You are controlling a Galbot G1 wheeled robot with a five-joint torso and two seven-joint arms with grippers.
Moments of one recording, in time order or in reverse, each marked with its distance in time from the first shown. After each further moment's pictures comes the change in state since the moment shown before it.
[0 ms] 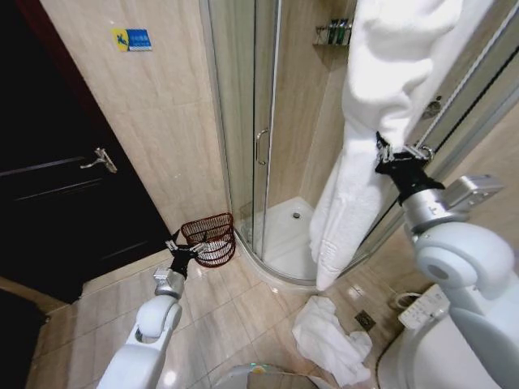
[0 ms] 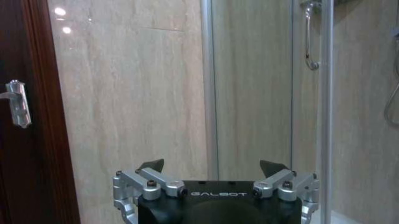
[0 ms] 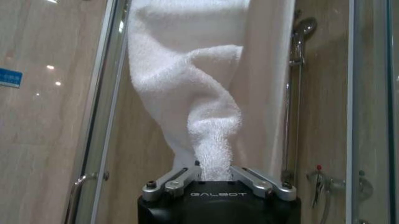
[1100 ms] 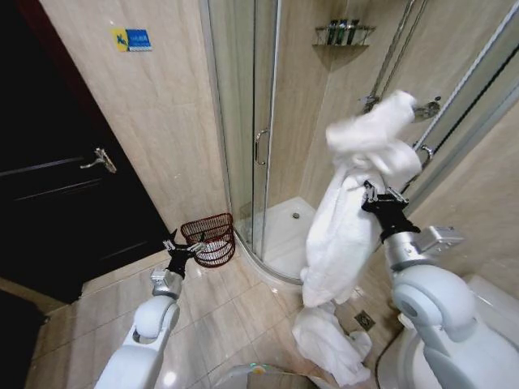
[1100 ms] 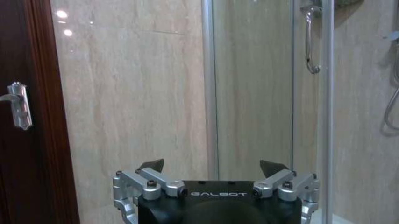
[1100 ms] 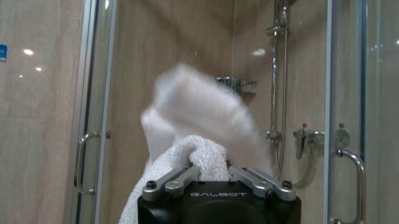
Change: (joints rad) left arm -0.002 0.003 -0.003 0.004 -0.008 -0.014 0.003; right arm -0.297 0.214 0.036 0.048 -0.230 0.063 -0.065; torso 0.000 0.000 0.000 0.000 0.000
